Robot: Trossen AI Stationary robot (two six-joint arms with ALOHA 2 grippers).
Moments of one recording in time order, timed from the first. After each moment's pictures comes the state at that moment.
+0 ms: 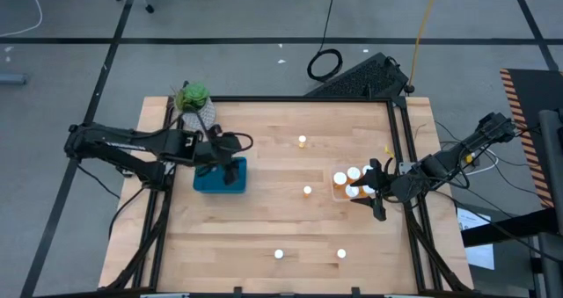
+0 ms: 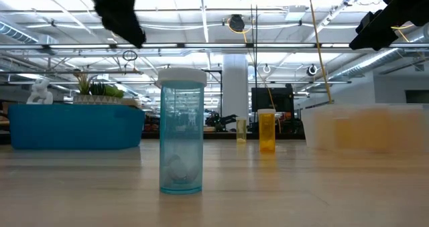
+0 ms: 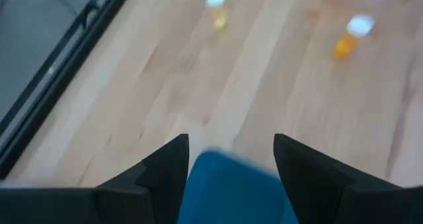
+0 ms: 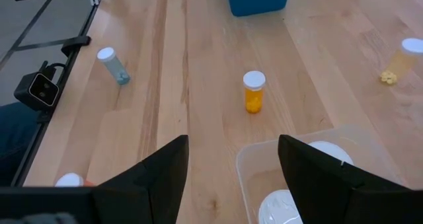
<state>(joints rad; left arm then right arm) -0.07 1.21 1.07 -0.80 -0.37 -0.32 0.55 0.73 0.52 -0.46 0.42 0.50</state>
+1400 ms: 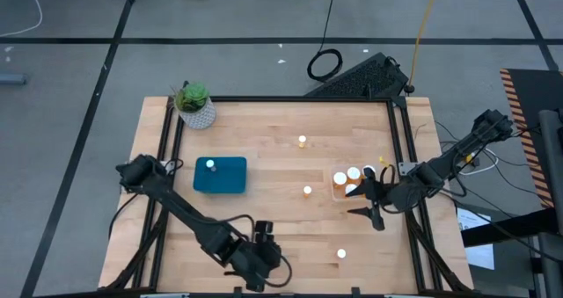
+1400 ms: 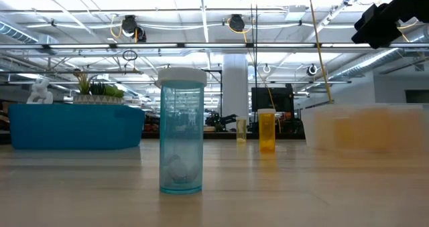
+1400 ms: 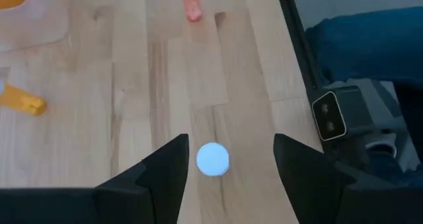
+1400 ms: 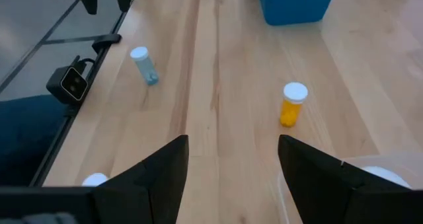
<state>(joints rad) -0.64 1.94 1.58 -0.58 -0.32 -0.38 0.62 0.83 0.49 -0.28 0.42 0.46</state>
